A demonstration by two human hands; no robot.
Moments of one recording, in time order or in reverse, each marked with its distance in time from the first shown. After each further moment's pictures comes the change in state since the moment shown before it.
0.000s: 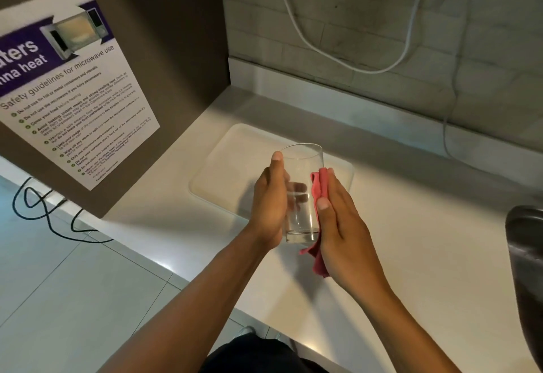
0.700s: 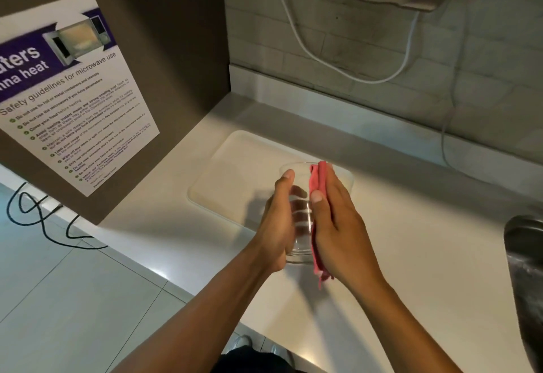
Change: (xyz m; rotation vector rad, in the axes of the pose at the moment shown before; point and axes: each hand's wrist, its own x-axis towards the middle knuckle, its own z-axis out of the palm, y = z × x) left_hand -0.016 -0.008 0.000 -0.087 -0.200 -0.117; right_hand 0.022 -0.015 0.001 -0.052 0.026 -0.040
